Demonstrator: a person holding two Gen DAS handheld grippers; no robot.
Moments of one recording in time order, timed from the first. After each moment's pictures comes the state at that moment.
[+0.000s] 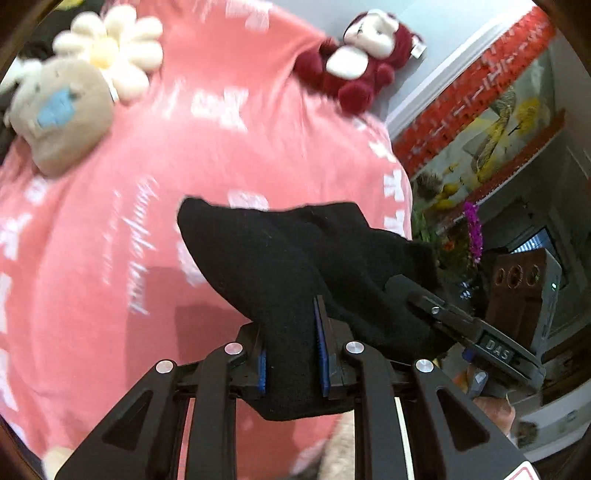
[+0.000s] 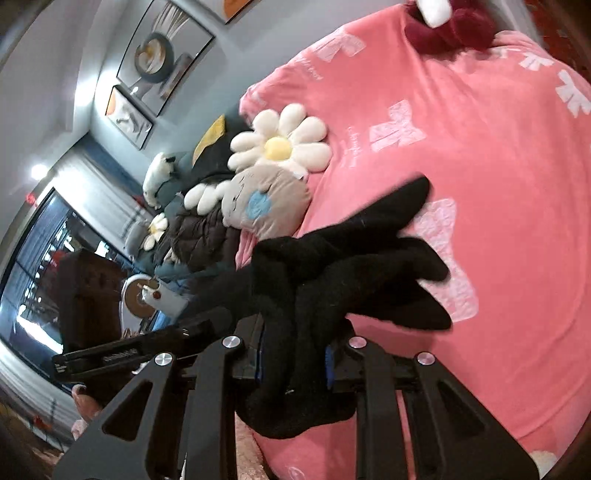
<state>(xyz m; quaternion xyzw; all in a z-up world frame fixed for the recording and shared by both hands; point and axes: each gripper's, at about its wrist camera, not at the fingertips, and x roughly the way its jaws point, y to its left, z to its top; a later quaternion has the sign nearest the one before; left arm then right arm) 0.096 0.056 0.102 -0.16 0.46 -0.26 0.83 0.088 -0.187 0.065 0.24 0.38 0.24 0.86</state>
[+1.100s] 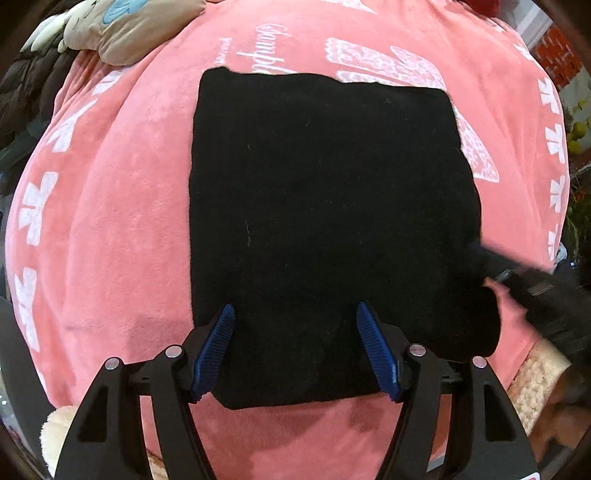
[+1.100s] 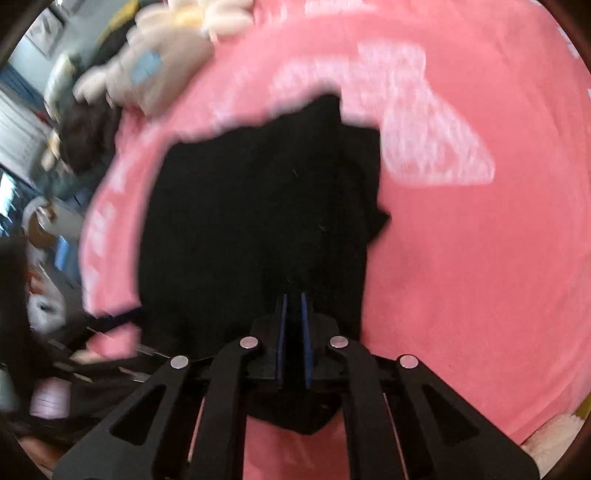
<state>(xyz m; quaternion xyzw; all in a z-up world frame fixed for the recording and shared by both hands) 0.116 0.056 -0.120 -0.03 0.62 -0.07 0.78 0.124 -0.112 -0.149 0.09 0.58 0.10 0.80</state>
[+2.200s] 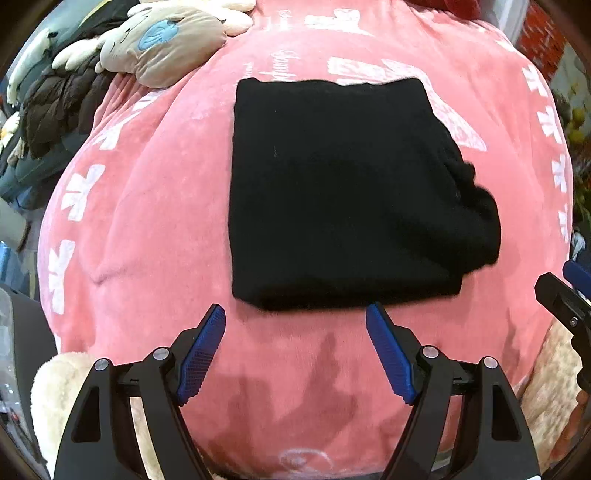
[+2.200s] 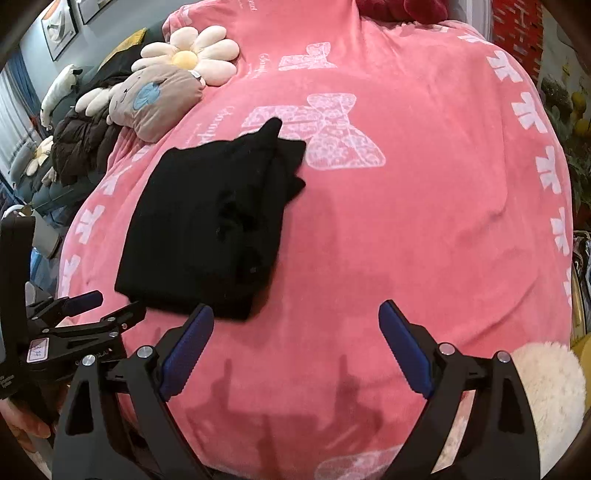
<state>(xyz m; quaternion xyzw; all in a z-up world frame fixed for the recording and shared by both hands) 0.026 0.049 -0.101 0.01 0.56 -0.03 0.83 -0.005 -0.148 -0.105 0.05 0.47 0.03 0.88</state>
